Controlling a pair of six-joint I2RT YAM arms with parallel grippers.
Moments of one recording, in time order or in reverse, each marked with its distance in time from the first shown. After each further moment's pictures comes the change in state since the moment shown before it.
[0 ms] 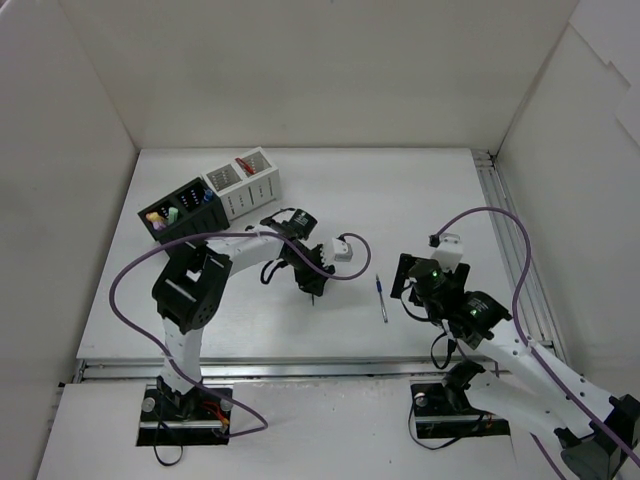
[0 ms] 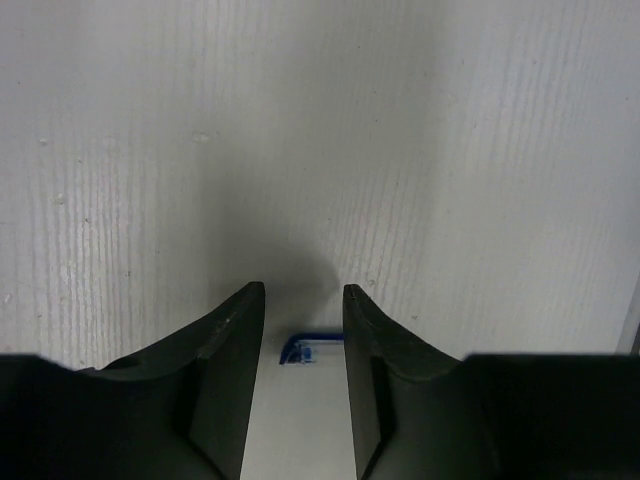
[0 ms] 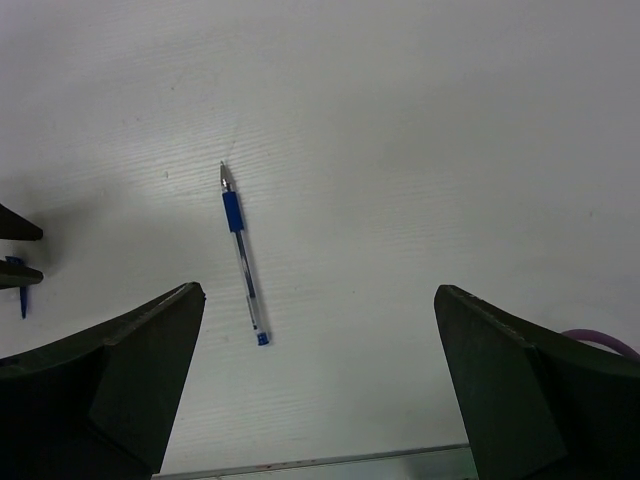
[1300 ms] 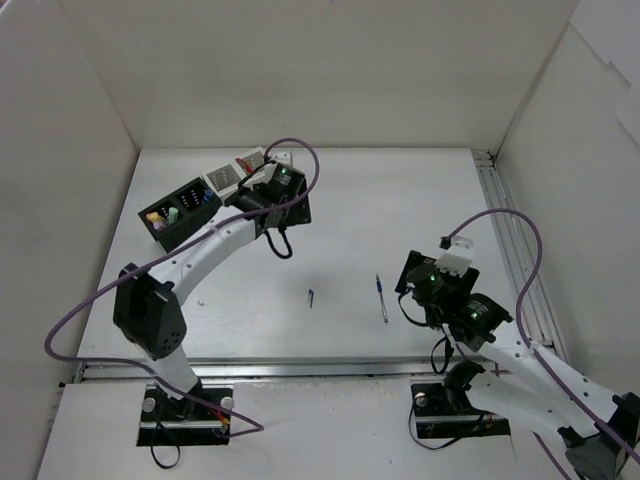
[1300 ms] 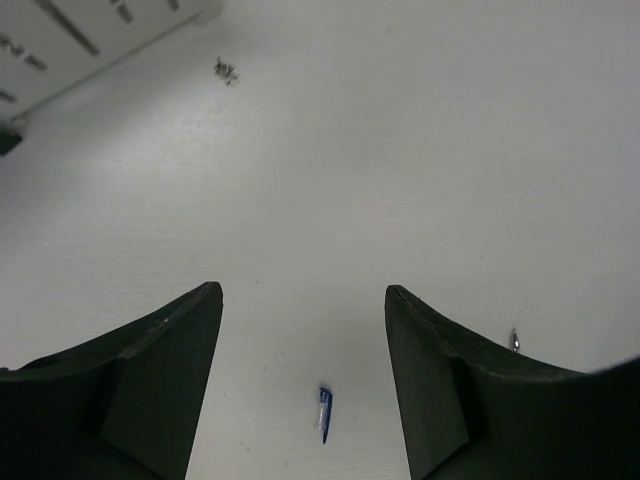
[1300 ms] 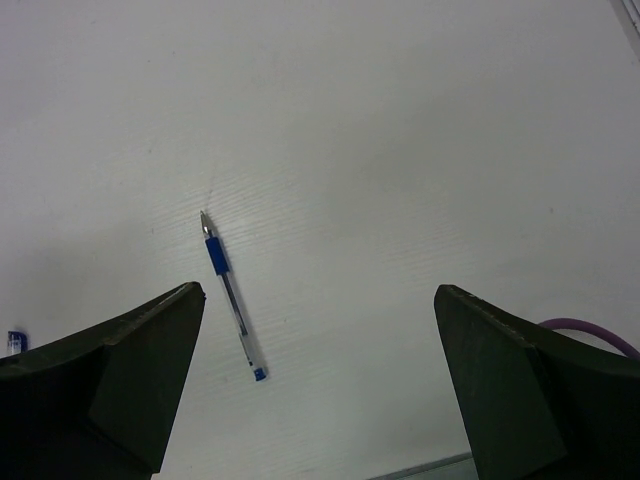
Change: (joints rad) left arm 0.011 -0.209 0.343 -0.102 -0.939 -1.181; right arm 0.046 -0.018 0.011 -0.042 0.179 0.130
